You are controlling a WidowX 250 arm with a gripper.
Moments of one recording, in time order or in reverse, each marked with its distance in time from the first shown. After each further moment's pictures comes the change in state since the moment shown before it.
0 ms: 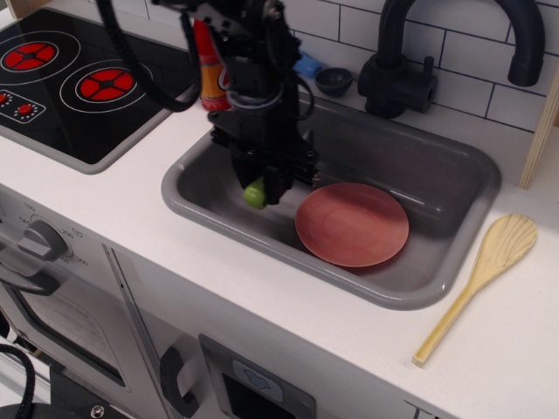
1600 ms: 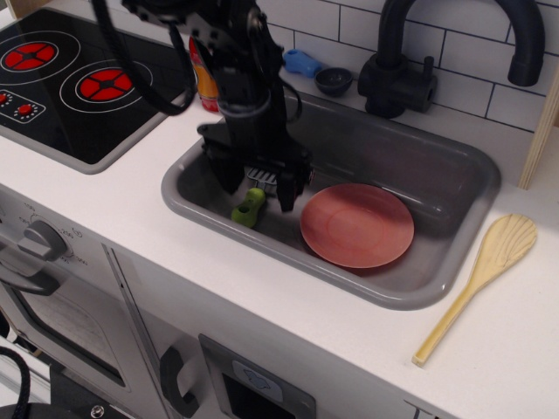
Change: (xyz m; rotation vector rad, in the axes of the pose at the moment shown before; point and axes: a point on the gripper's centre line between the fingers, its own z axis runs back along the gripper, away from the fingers) arm 0.002 0.003 -0.002 -0.034 -0.031 0.130
